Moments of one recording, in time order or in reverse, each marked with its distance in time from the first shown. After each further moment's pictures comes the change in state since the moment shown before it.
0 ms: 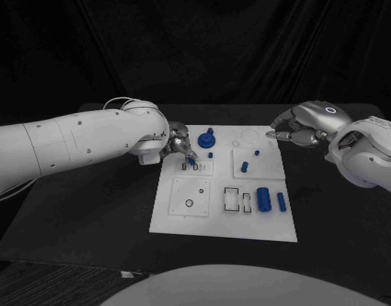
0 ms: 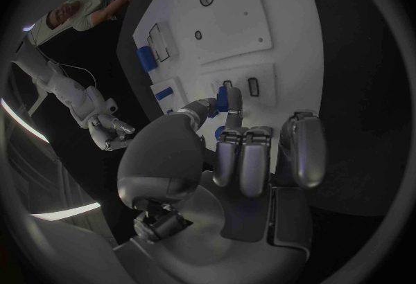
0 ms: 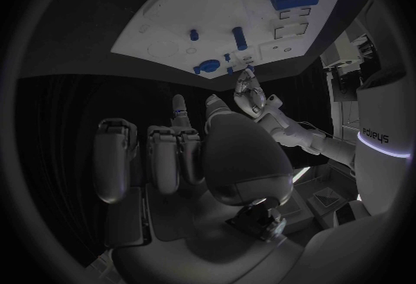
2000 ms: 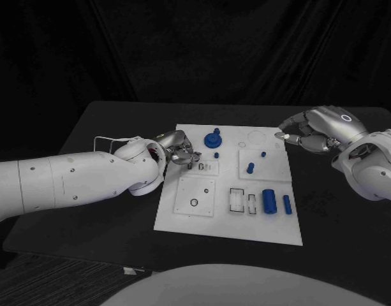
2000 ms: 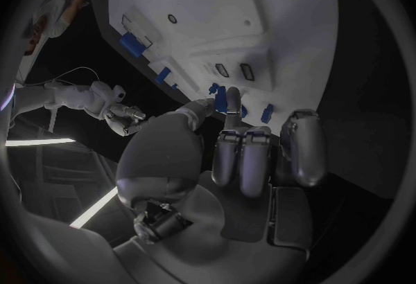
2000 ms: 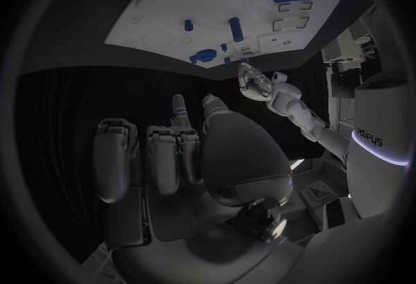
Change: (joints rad) left arm -0.163 -0.156 -0.001 0.204 -0.272 -0.594 0.111; left_hand -0.015 -0.007 0.022 0.022 0.018 0.007 -0.003 0.008 0.023 0.000 -0.007 0.005 0.000 0.000 0.000 0.000 0.000 0.000 0.000 0.000 0.004 0.000; right arm -0.033 -0.023 0.000 0.023 0.000 -0.130 0.027; right_hand 0.031 0.000 0.003 -0.003 0.103 0.006 0.006 -0.008 -0.009 0.000 0.007 0.000 0.000 0.003 0.003 0.000 0.000 0.000 -0.004 0.004 0.003 0.000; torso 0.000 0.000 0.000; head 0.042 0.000
